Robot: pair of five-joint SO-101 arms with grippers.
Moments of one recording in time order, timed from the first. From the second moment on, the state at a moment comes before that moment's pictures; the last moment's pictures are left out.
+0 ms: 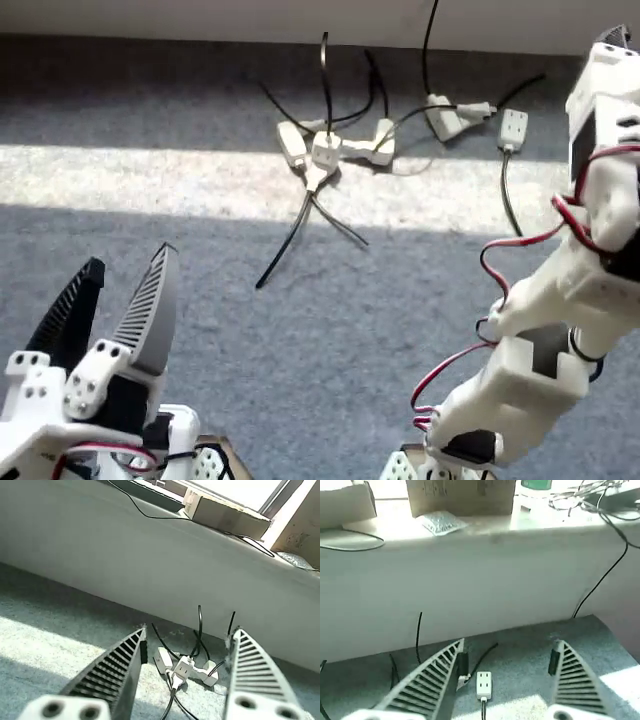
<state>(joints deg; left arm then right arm) -5.0 -91.7 27.7 78.6 22.2 14.9 14.0 -95.1 98.9 4.3</state>
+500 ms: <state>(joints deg) -5.0 -104.0 31.5 78.4 16.2 6.5 -37.0 -27.1 98.9 3.7</state>
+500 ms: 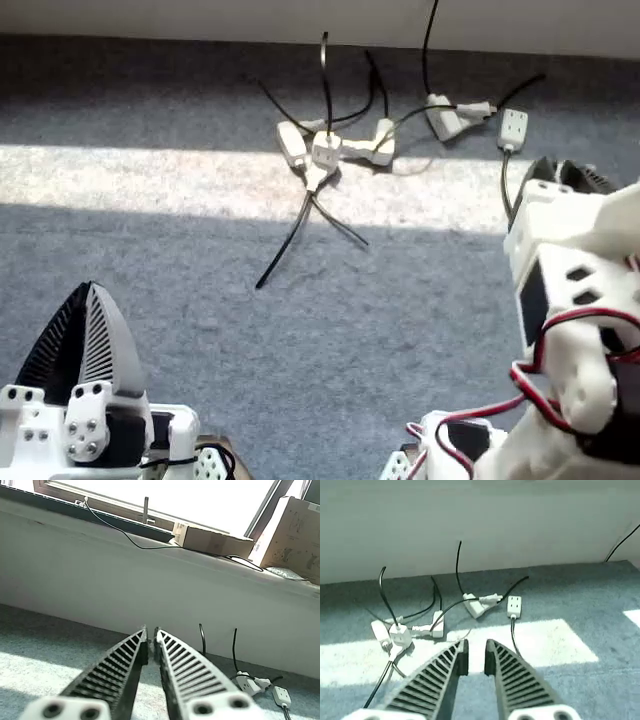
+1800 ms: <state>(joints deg) 1.6 -103.9 83.8 72.4 2.0 -0.1 -104.3 95.8 65.6 13.9</state>
